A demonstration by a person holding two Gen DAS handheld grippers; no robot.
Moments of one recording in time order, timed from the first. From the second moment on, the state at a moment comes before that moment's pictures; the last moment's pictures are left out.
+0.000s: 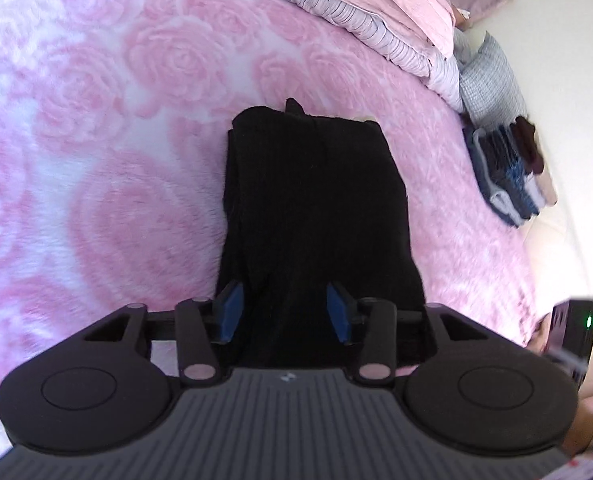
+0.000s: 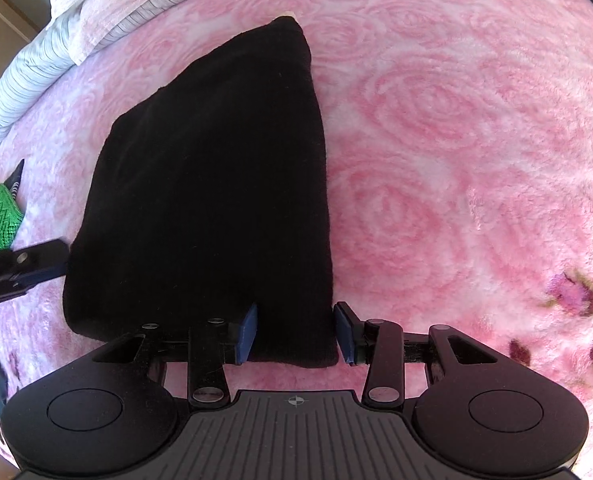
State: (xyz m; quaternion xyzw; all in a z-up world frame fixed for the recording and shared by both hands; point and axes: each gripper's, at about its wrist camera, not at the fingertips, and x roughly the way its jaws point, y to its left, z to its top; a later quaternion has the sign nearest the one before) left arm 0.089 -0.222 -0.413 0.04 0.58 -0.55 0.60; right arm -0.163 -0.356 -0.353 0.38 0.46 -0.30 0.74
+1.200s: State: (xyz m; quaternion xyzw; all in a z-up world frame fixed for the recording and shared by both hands) left arm 0.031 -0.215 -0.349 0.11 0.56 -0.44 0.69; right arm -0.160 -0.372 -0.296 0.34 0.53 -0.29 0.72
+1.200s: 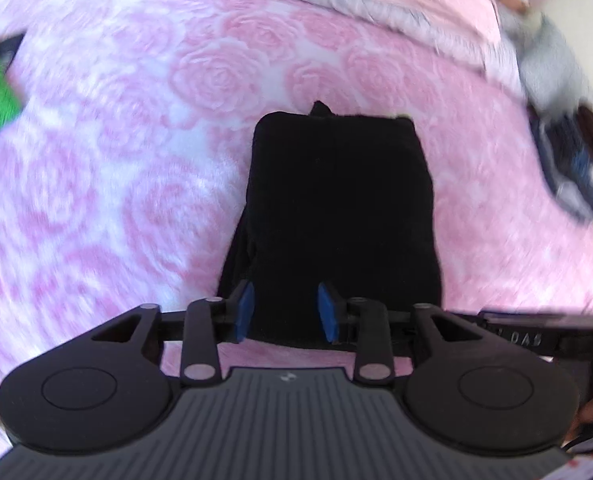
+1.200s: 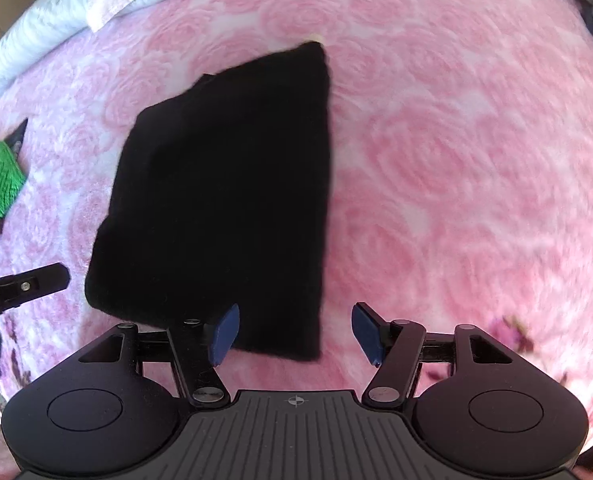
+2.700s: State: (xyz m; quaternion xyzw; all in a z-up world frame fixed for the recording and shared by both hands) left arm 0.141 -0.164 -0.447 -0.15 0.59 -0.30 0.73; right arm 0.016 -0.584 -0.426 0.43 0.49 0.14 0.74
